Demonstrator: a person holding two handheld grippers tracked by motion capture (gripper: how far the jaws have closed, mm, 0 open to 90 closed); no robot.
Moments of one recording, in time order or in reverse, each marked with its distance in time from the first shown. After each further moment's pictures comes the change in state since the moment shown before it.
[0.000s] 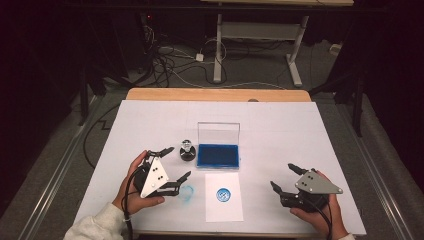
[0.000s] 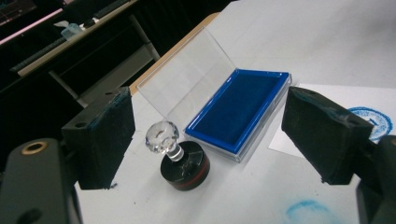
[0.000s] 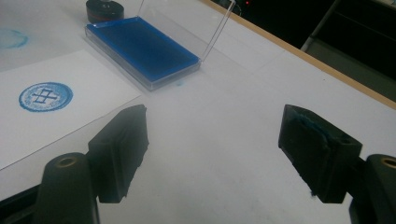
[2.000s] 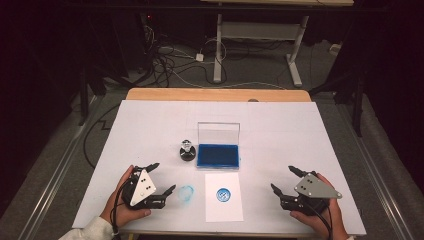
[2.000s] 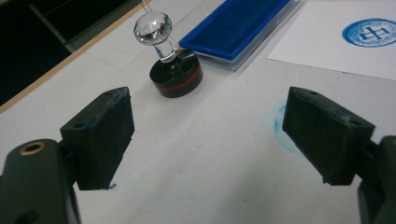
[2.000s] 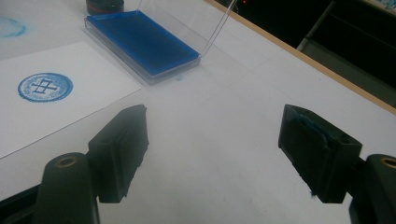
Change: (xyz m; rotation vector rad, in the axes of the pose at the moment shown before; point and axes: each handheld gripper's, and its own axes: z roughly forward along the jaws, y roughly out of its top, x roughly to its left) left arm -0.005 -0.053 -0.015 0.153 -0.009 -0.088; right arm 0.006 -0.002 -0.004 0.010 -0.022 -0.030
